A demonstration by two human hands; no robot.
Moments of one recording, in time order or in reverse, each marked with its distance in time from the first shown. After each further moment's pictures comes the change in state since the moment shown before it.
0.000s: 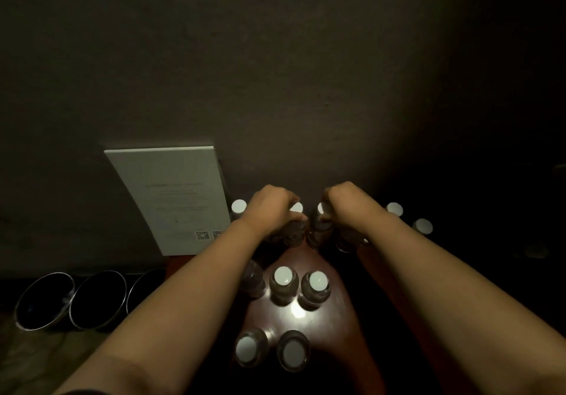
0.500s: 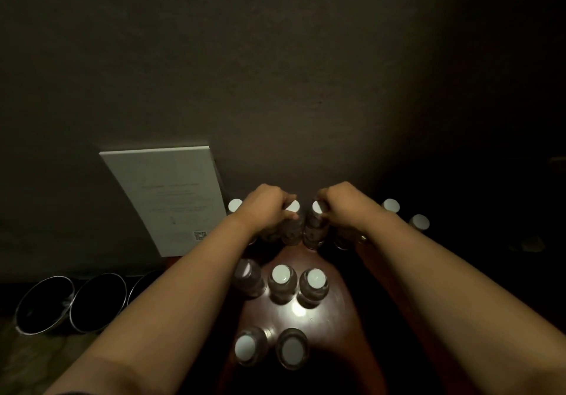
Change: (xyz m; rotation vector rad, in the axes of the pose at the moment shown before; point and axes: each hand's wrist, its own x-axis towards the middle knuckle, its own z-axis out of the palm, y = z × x) left_hand 0.002 -0.006 -0.008 0.002 -0.112 0.055; right_hand -0.008 0.002 0.003 0.051 0.043 -0.058
